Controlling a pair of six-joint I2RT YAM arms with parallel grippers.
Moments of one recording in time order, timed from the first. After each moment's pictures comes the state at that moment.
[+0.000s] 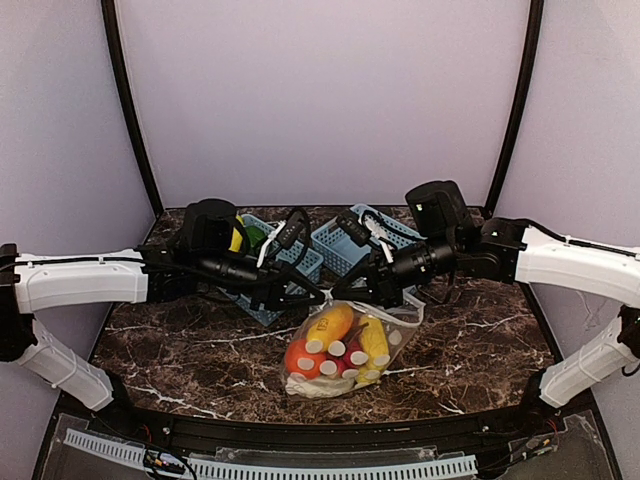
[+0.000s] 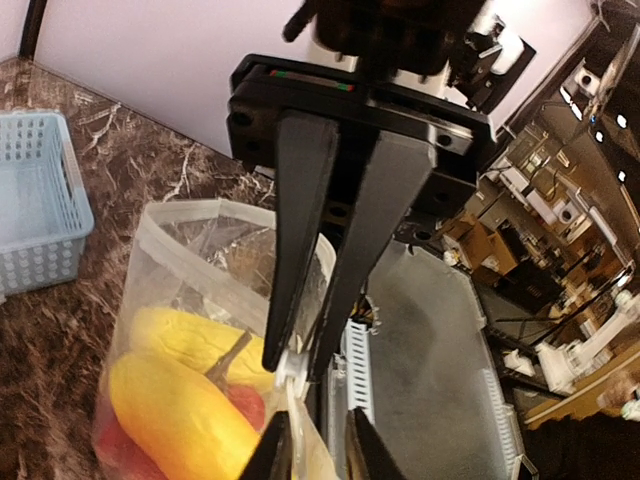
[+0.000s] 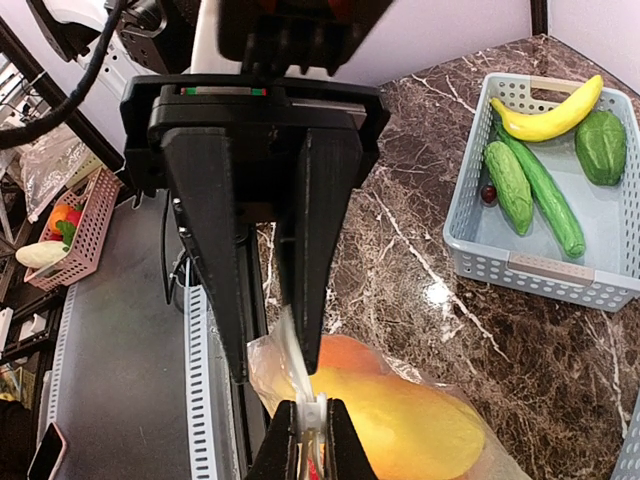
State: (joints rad) left arm -0.87 1.38 0.95 0.08 0.80 -0.35; right arm 0.94 1.36 1.13 -0.33 -0.58 0.08
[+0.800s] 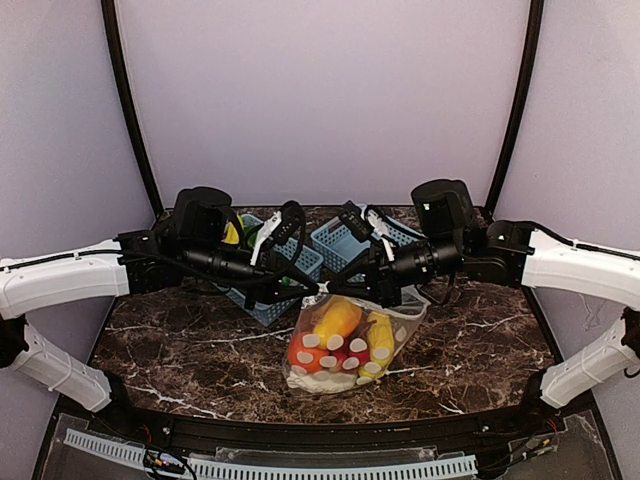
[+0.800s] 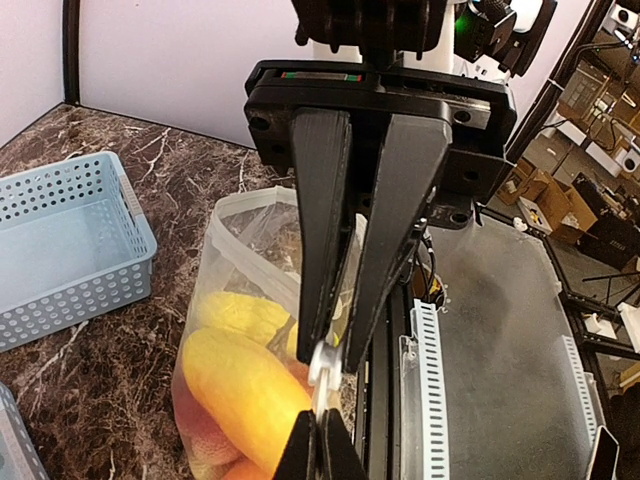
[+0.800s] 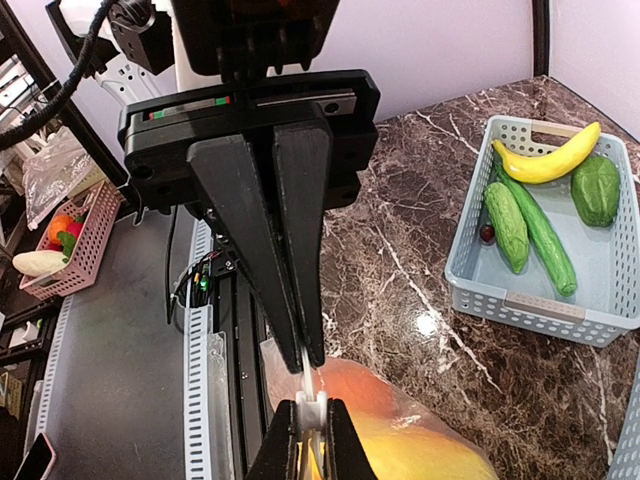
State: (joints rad) left arm -0.90 1.30 1.05 -0.18 0.59 -0.07; right arm 0.97 1.32 1.13 -0.28 -0.53 0.08
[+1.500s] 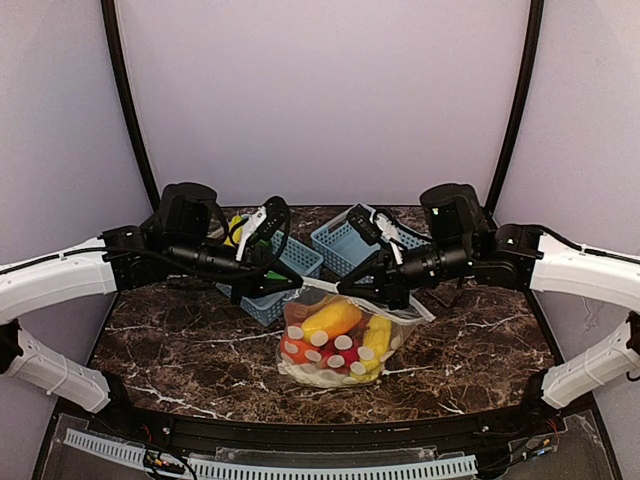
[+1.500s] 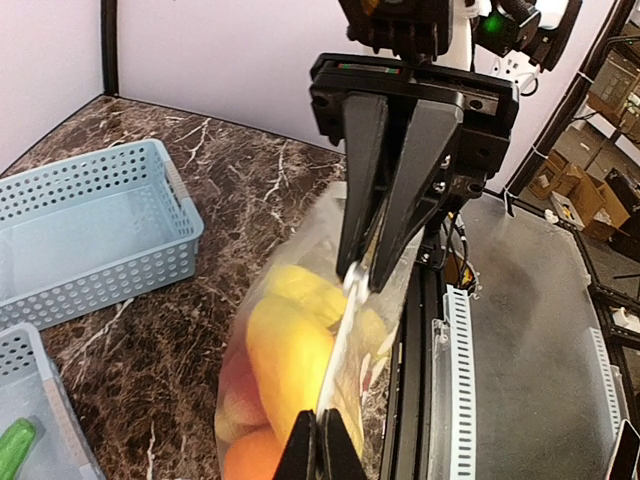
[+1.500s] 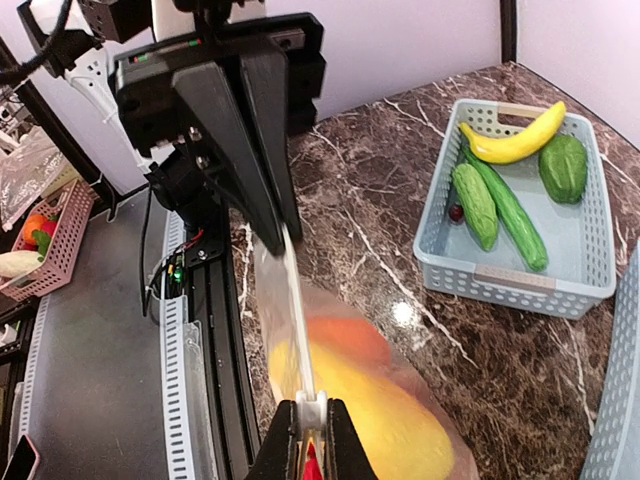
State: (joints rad) left arm -0.86 1.25 1.05 -0.25 0.55 -0.01; right arm 0.97 1.29 1.09 -0.28 -0.47 0.07
